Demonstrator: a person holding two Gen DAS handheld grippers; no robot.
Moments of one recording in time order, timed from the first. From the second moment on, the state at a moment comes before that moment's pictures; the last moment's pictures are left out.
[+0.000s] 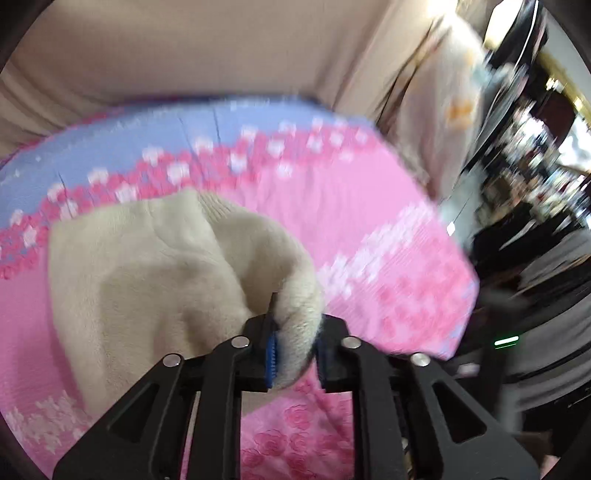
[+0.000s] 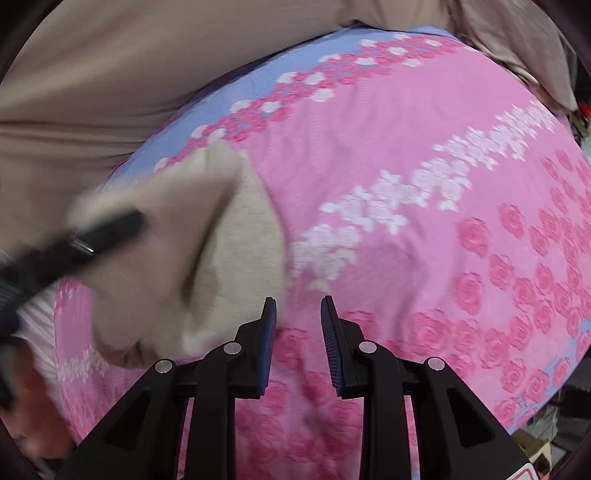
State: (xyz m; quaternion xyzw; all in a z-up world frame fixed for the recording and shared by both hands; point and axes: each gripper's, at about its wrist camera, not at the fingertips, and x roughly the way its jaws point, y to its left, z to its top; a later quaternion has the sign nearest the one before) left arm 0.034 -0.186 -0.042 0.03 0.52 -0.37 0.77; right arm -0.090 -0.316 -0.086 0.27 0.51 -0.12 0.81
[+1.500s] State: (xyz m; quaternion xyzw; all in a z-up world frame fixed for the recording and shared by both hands) left arm 0.022 -0.057 -0.032 0.03 0.53 -0.19 0.82; right arm 0.061 -0.274 -0.105 0.24 0.57 0.02 0.78
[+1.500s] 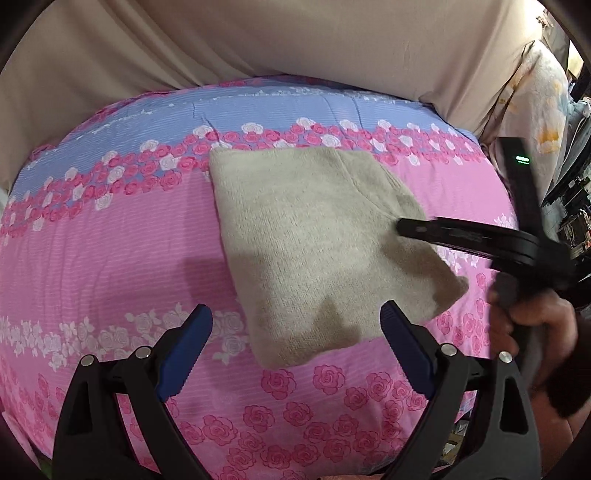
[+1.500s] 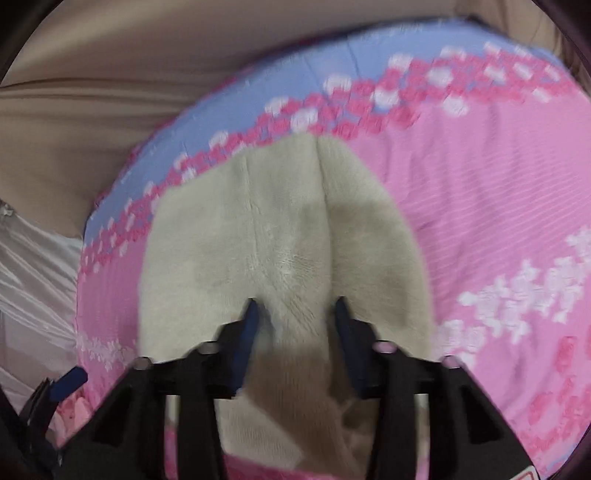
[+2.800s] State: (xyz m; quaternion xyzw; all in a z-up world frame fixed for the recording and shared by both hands) left arm 0.024 -0.060 -0.048 0.08 0.55 -0.14 0.82; right arm 0.149 -0.289 -0.111 0.15 0.57 -0.05 0.80
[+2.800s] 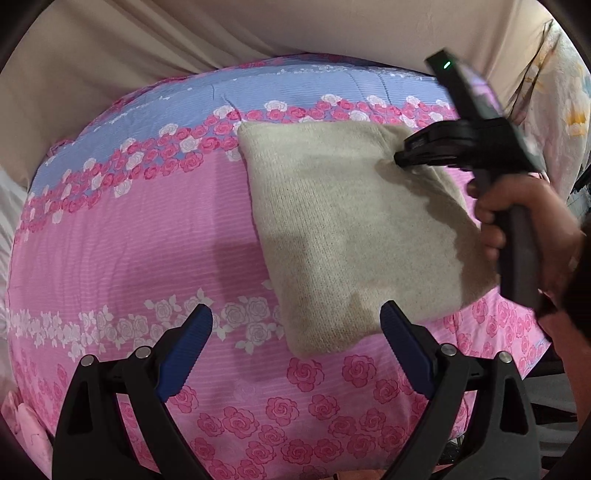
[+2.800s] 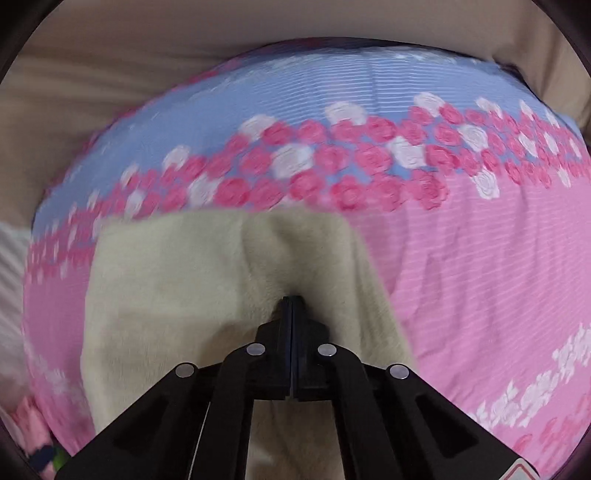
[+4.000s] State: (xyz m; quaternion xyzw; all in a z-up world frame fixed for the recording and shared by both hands) left arm 0.044 -0.046 -0.125 -0.07 0.65 -0.17 0.74; right arm -0.038 -0.308 -0.069 0.21 0.53 -0.02 0.82
